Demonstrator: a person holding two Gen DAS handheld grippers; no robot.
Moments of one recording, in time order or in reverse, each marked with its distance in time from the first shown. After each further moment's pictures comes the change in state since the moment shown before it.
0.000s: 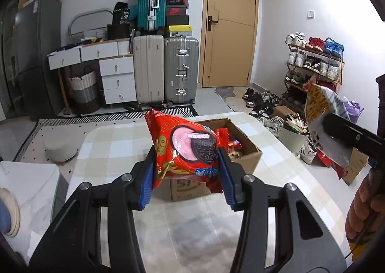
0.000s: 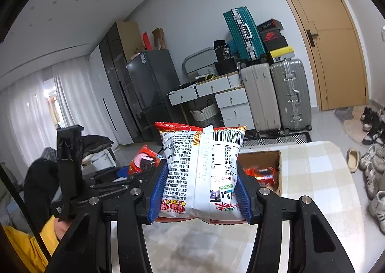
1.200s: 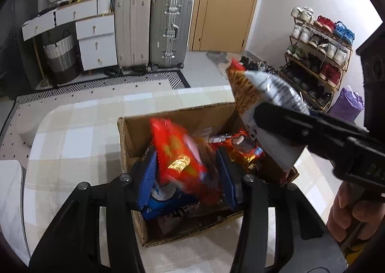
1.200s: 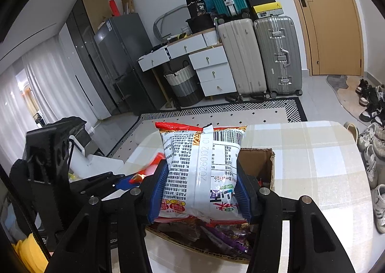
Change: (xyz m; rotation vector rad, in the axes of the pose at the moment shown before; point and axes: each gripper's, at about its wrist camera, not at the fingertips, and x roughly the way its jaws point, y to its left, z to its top) left arm 0.309 0.016 0.045 -0.035 0.234 -0.086; right arm 0.206 -0.108 0.033 0.057 0.257 -0.122
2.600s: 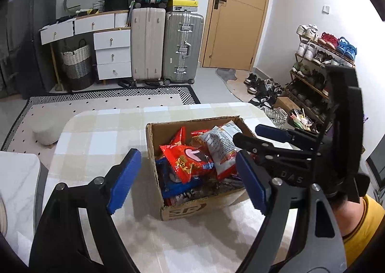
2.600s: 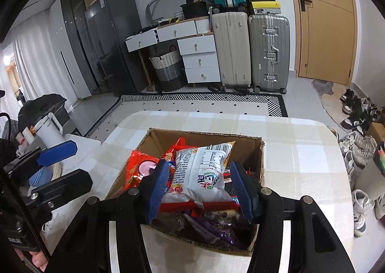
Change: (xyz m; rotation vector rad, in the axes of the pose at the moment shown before) left arm -0.145 -0.006 -0.044 -0.050 -0.095 0.057; right arm 0.016 0.014 -0.020 -0.104 0.074 -0.145
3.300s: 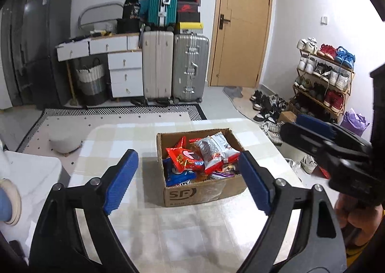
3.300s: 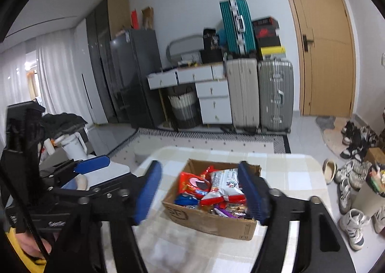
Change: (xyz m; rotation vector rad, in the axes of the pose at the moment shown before) left arm -0.152 -0.032 -0.015 0.011 -0.138 0.070; right arm -0.179 0.046 -0.022 -0.053 -0.279 0.058
